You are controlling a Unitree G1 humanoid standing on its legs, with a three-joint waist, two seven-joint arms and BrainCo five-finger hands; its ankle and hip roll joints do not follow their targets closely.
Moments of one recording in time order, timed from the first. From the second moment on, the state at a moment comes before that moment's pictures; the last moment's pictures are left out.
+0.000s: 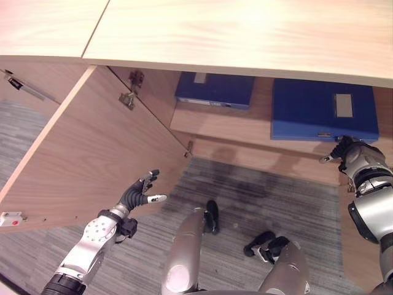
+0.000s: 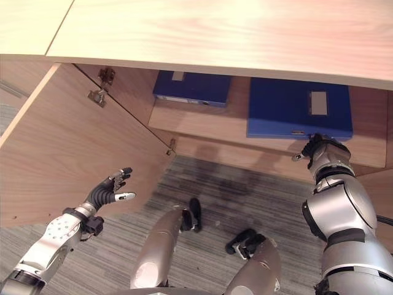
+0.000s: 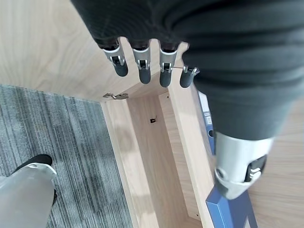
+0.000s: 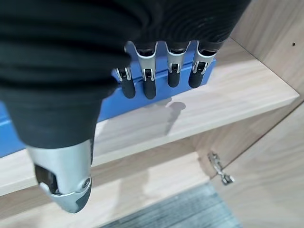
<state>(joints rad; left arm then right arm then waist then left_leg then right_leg) 0.08 0.67 -0.23 0.02 -0.40 -0.01 -0.10 -1.04 -0.77 0.53 1.42 -0.40 0.11 0.03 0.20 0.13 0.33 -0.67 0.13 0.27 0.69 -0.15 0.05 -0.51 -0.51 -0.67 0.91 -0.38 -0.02</state>
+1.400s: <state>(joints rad) 0.16 0.68 -0.16 0.09 -0.41 -0.05 -0.02 -1.31 -0.85 0.64 1.39 -0.14 0.07 0.04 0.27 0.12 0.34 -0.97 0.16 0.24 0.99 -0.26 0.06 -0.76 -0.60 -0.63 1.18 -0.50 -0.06</state>
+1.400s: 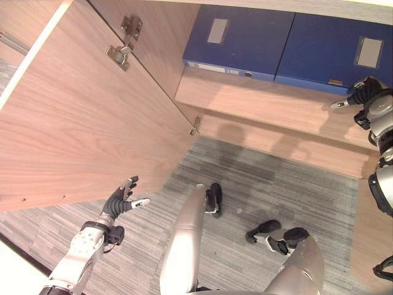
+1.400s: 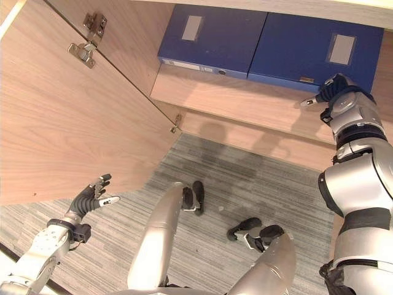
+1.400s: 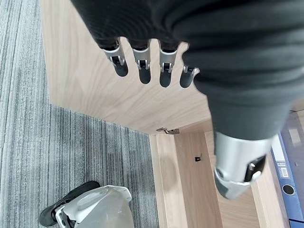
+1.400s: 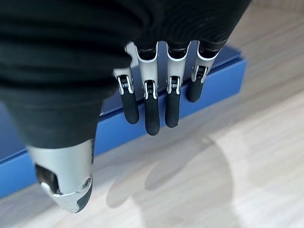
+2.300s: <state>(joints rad) 0.12 0.67 -0.15 0.12 -0.36 -0.08 0.08 -1.21 -0.73 0.54 1.01 -0.61 0.21 -0.42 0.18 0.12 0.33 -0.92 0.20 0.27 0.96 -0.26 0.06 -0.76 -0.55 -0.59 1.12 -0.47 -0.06</state>
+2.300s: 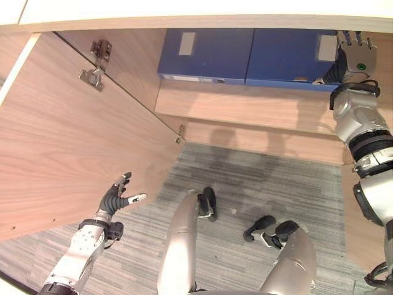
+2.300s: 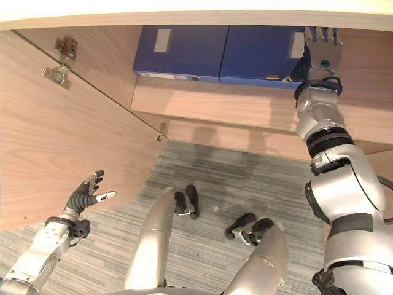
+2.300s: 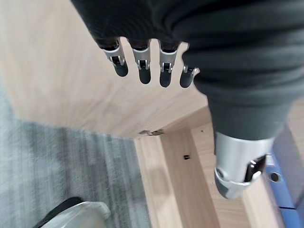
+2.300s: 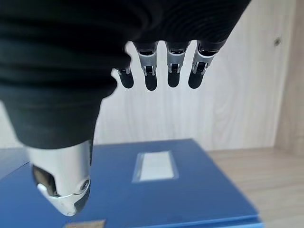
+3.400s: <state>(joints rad) 0.08 0.57 -0.16 0.20 -0.29 -0.08 0.10 -0.72 -0.46 0.48 0.72 -0.79 0.20 -0.59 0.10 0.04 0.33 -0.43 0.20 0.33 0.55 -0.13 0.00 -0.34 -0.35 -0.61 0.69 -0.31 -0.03</state>
